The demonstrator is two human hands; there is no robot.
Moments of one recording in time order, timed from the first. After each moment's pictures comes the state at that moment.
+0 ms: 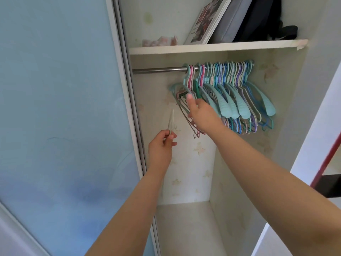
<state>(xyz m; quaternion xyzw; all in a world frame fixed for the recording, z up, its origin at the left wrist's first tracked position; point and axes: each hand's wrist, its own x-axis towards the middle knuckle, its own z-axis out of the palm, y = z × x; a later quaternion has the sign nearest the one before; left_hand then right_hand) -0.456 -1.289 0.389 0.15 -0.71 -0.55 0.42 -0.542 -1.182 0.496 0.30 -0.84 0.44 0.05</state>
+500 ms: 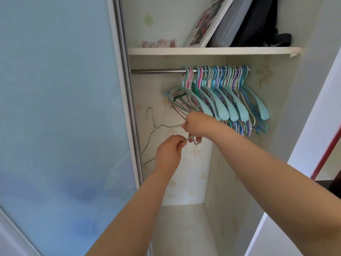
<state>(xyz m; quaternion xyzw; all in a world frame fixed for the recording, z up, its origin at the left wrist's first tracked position) -0.471 -1.265 0.379 0.11 -0.86 -0.29 0.41 -0.535 -1.177 0.505 0.36 -0.93 0.11 -0.05</state>
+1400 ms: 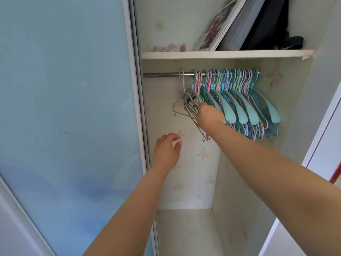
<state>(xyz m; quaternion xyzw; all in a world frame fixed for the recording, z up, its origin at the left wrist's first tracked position) -0.455 -1.297 0.383 0.19 -0.87 -0.30 0.35 -0.579 -1.203 0.487 0.28 -0.93 0.14 0.21</state>
